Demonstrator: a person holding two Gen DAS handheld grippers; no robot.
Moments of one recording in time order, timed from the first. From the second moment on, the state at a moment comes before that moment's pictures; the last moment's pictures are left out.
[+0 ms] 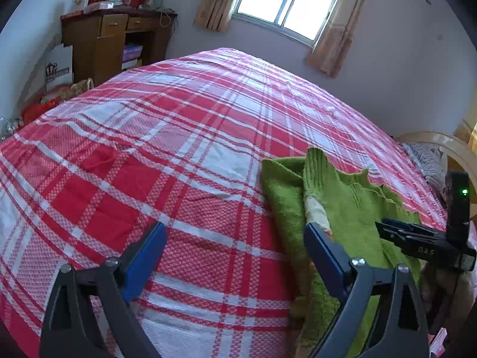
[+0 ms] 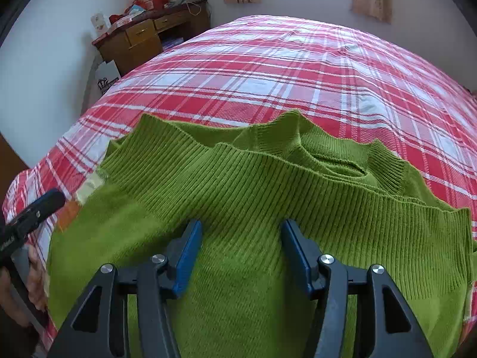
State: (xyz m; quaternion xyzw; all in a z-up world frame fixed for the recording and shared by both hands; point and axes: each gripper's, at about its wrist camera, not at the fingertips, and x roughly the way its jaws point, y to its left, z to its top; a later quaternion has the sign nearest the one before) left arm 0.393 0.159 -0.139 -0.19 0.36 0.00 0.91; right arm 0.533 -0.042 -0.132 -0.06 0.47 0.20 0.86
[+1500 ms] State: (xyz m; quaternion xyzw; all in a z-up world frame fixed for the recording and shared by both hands) left arm 0.398 0.144 -0.140 -0.12 0.40 0.01 0.91; right arm 0.325 0.100 -0.143 -0.34 0.26 0.28 0.86
